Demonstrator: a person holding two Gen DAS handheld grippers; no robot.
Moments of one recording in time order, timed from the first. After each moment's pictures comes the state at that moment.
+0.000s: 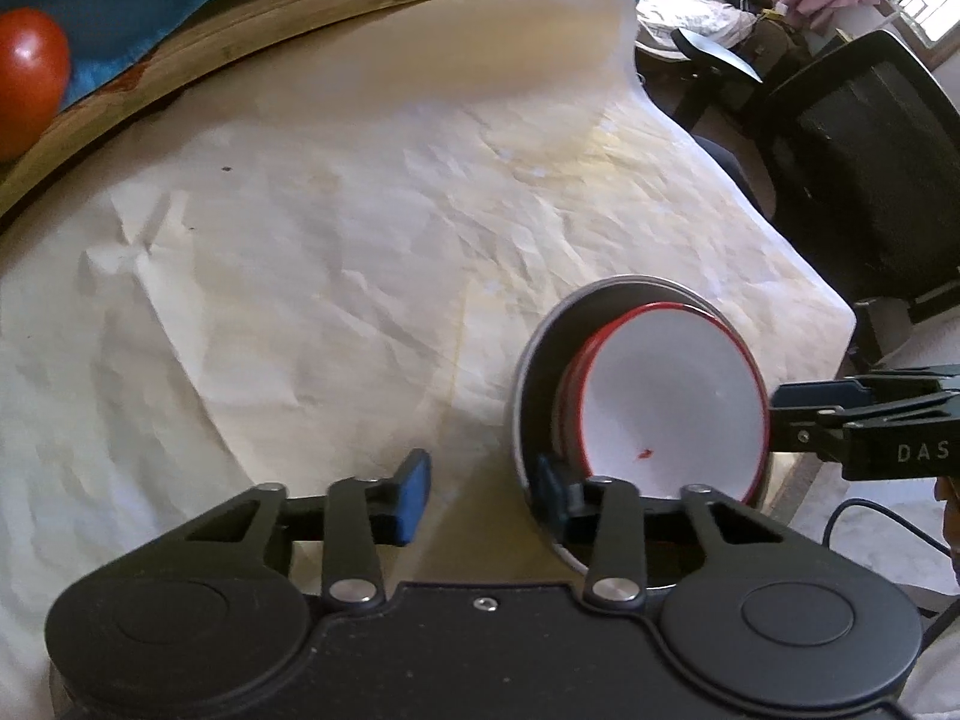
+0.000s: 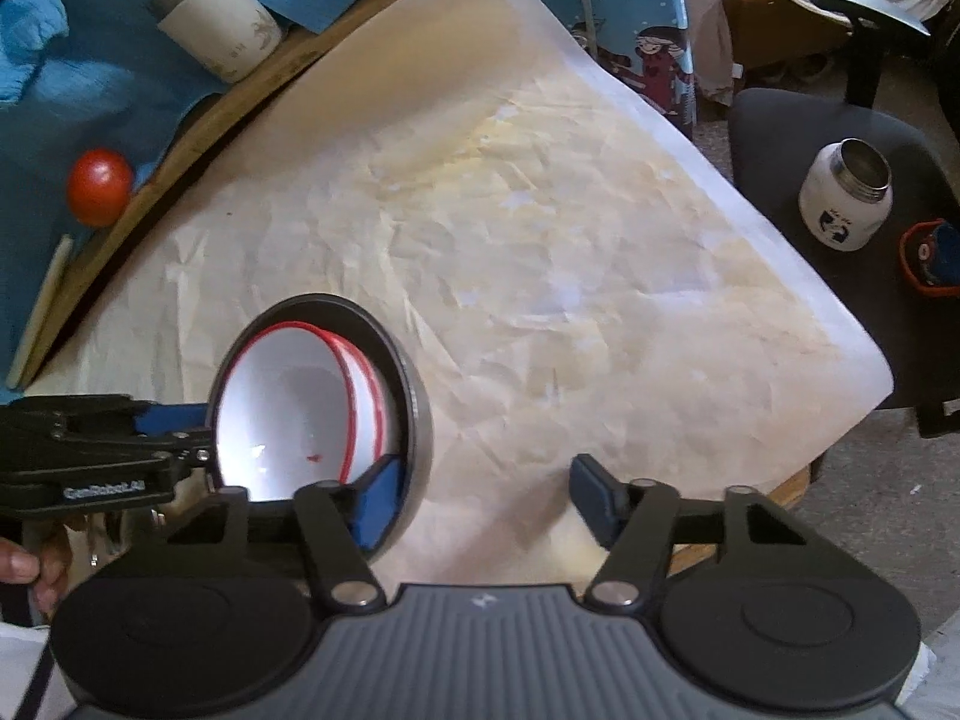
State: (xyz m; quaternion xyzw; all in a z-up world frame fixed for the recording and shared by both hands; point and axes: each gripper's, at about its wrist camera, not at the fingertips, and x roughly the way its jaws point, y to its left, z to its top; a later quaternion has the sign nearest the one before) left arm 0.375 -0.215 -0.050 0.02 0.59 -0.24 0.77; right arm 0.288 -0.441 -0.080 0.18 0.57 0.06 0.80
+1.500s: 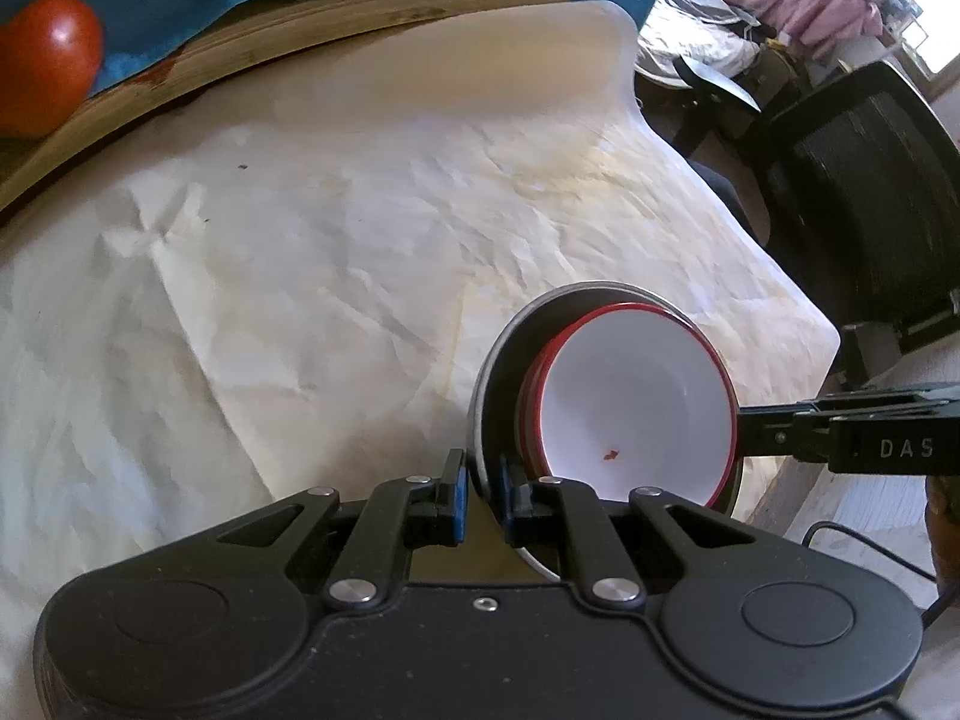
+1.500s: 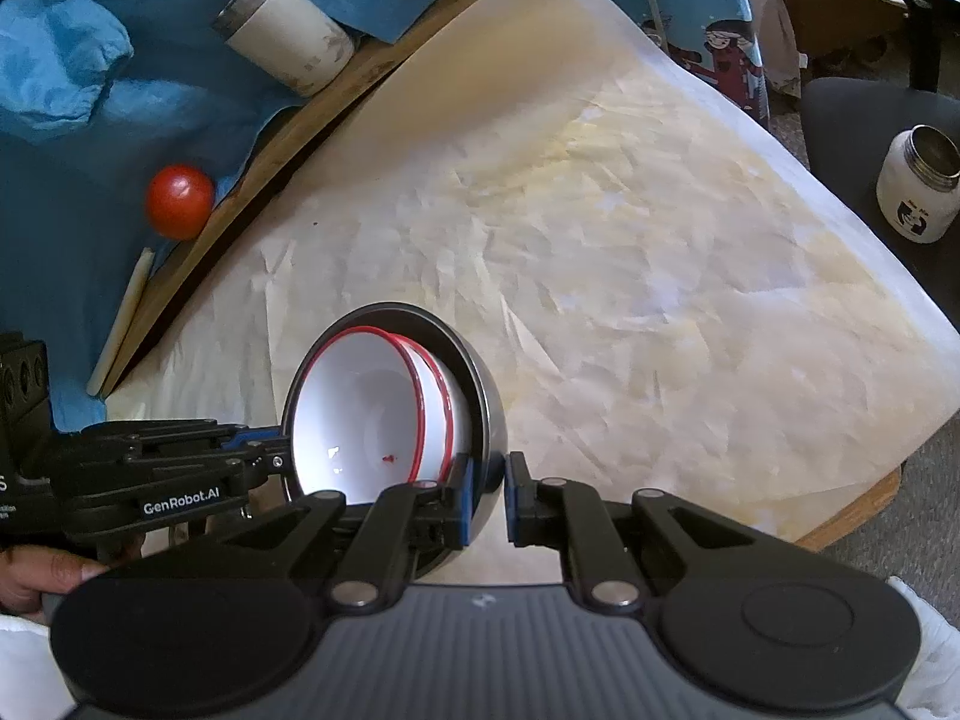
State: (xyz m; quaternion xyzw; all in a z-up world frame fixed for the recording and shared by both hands) left arm 0.366 -0.205 -0.044 -0.01 0.58 -0.23 0.78; right arm 0.290 -0.432 -0.079 0.23 0.55 0.12 0.79
